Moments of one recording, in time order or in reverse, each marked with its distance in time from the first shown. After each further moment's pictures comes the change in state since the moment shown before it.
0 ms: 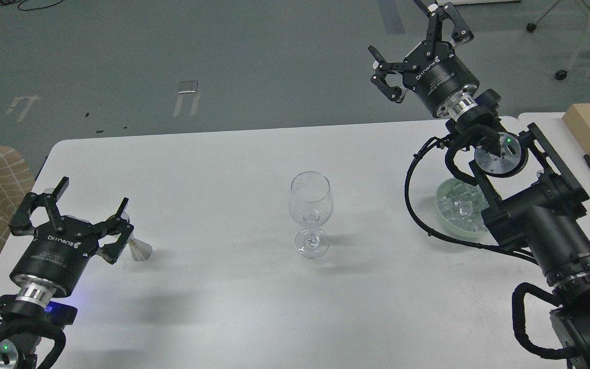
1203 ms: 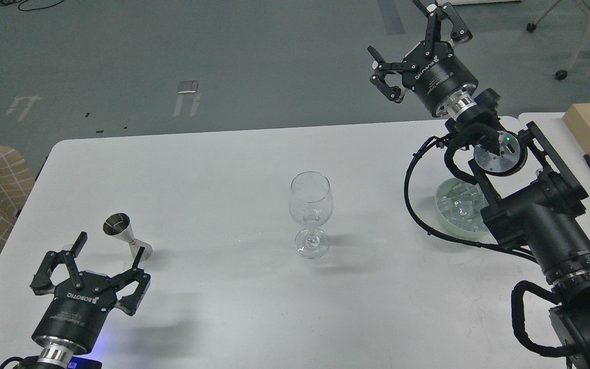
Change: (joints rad) left arm 0.183 -0.157 0.013 0.021 -0.010 -0.112 0.009; right arm 0.011 0.002 -0.003 -0.014 0.000 0.000 -0.003
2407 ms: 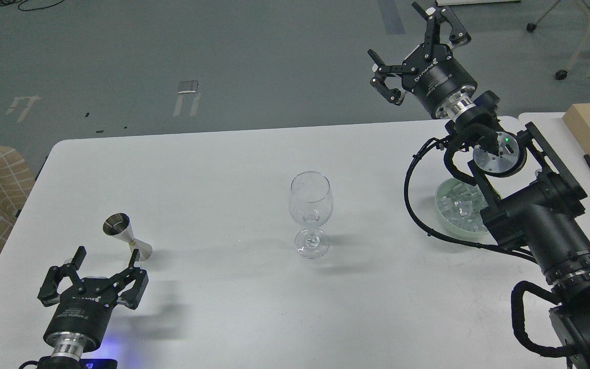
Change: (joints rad) left arm -0.106 -0.037 -0.002 0.168 -0.123 0.043 -0.067; right arm -0.001 0.000 -0.003 -0.008 0.000 -0.014 -0.003
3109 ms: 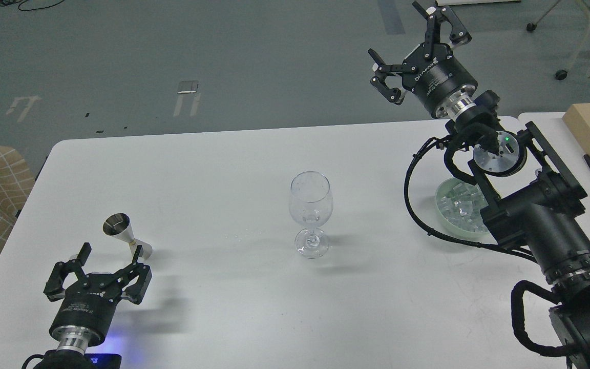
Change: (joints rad) left arm -0.009 0.000 0.009 0.013 0.002 0.012 0.001; right arm 0.002 0.000 0.001 -0.001 0.000 -0.002 0.000
